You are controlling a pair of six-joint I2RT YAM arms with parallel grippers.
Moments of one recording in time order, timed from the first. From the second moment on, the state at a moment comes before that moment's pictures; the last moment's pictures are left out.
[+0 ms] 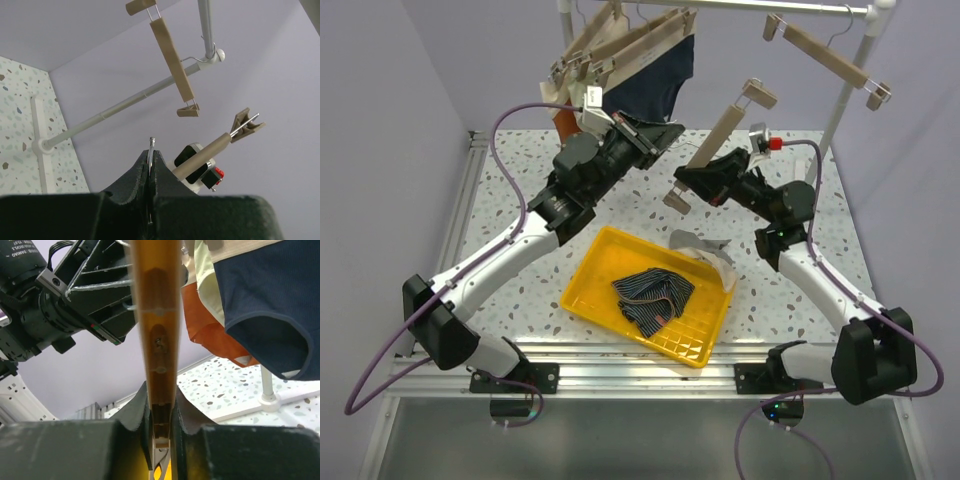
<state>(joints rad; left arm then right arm) -0.74 1.47 1.44 0.20 -0.03 -1.17 0.29 1.26 0.86 0.89 -0.75 0.71</state>
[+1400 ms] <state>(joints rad) -0.71 1.09 1.39 0.38 -0.14 -0.43 0.22 1.54 1.34 0.76 -0.65 1.55</state>
